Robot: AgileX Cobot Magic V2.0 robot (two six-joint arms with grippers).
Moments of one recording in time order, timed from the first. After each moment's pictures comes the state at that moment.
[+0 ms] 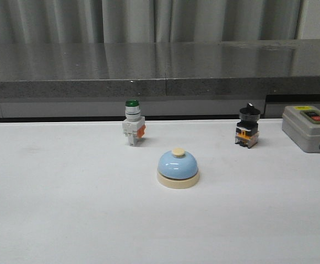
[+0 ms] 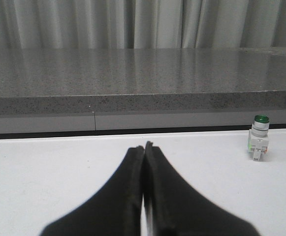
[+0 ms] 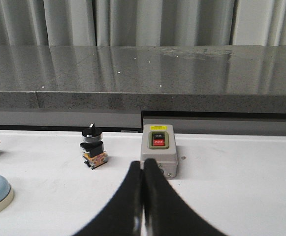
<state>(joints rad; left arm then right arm) -0.09 0.00 0.00 -0.07 0.10 0.02 0.06 -0.01 0.03 -0.04 0.03 0.06</state>
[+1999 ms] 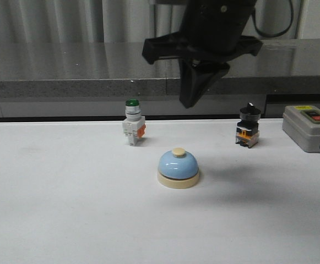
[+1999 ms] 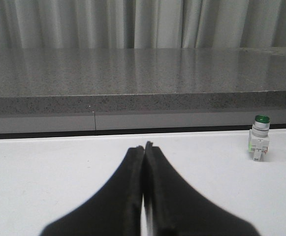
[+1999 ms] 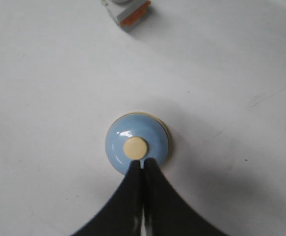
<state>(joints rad) -0.09 0.00 0.00 -0.07 0.10 0.02 0.56 1.79 -1.42 0.02 0.80 0.06</state>
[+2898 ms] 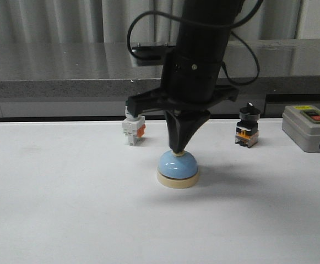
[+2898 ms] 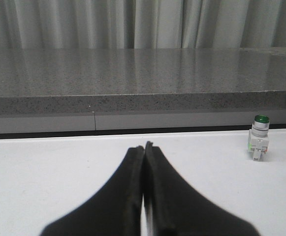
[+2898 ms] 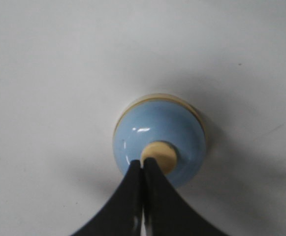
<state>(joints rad) -0.09 0.00 0.00 -0.07 0.09 0.02 0.58 1.95 -1.50 0.04 0.86 0.06</state>
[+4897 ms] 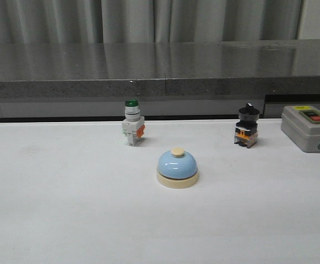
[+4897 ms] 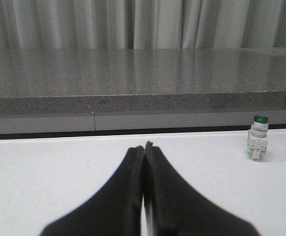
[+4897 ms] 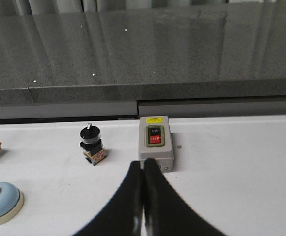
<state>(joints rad) -0.09 0.00 0.00 -0.07 0.09 0.02 0.02 0.29 -0.32 0.02 0.27 0.06</state>
